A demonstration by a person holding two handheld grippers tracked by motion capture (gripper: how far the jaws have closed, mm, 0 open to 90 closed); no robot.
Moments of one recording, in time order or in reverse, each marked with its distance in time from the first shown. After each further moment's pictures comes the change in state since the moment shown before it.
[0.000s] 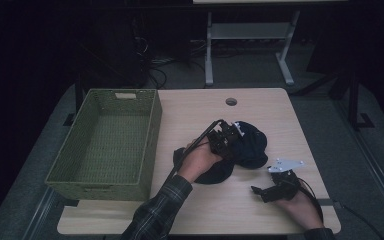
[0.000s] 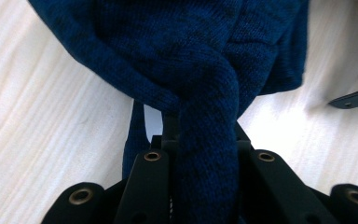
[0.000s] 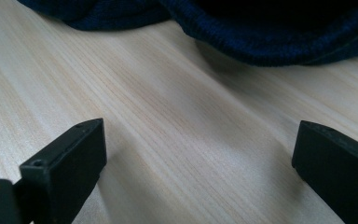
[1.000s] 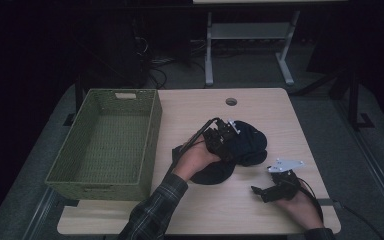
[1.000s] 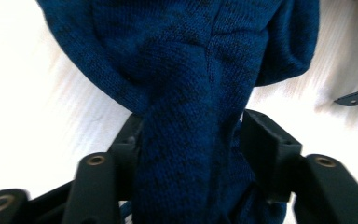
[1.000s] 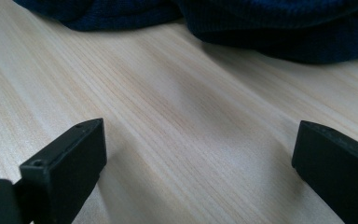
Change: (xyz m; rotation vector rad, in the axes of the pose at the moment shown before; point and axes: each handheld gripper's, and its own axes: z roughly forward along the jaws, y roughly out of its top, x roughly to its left) left arm 0.007 -0.006 -0.012 -0.053 0.007 -0.006; right arm 0.000 0.000 0.000 0.004 0.000 0.003
